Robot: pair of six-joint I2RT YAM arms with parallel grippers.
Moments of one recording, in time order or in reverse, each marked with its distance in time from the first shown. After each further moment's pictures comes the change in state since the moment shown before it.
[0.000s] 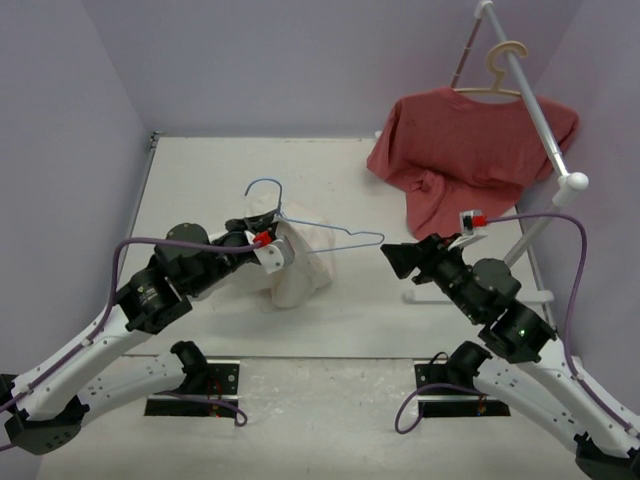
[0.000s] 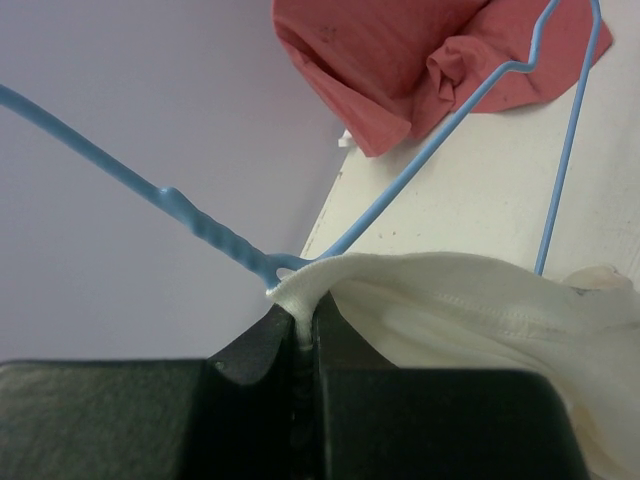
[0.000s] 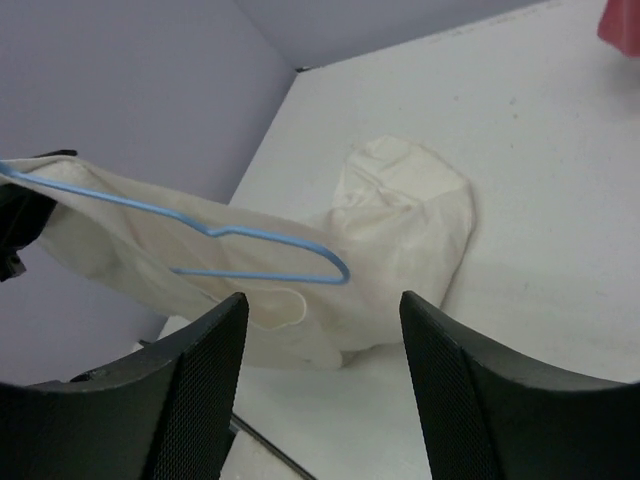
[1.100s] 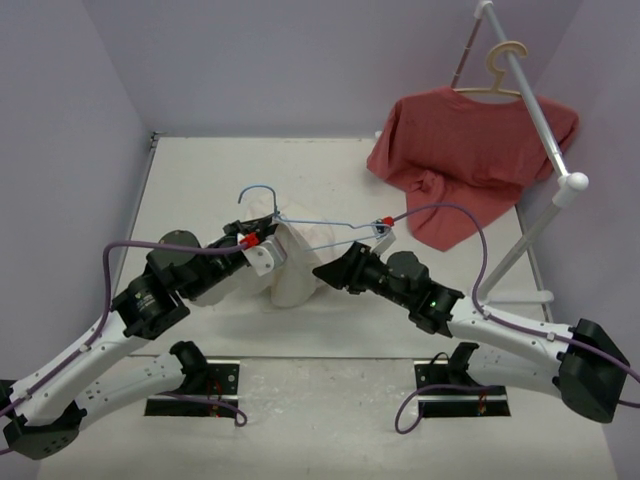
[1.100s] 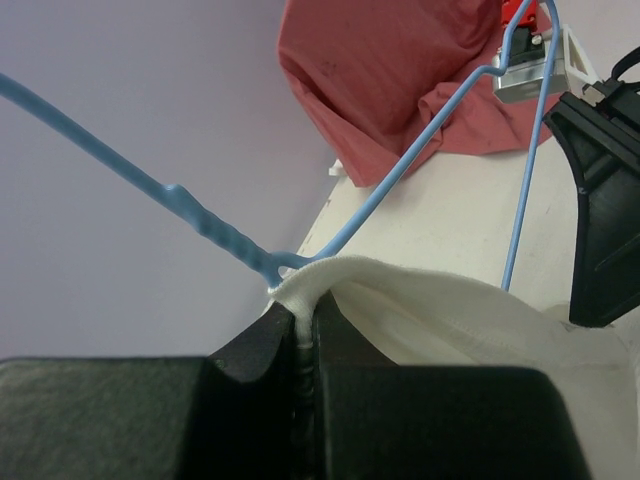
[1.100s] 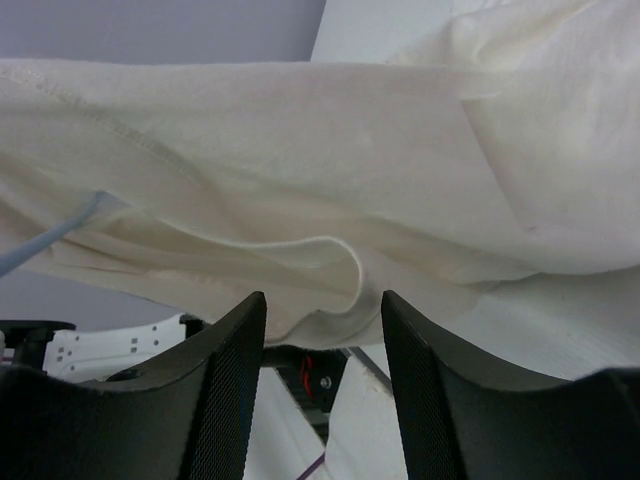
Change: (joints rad) left arm 0.000 -0.047 -0.053 0.082 0.034 -0.088; right arm 0.179 0.551 -0.167 0.606 -0.202 0.337
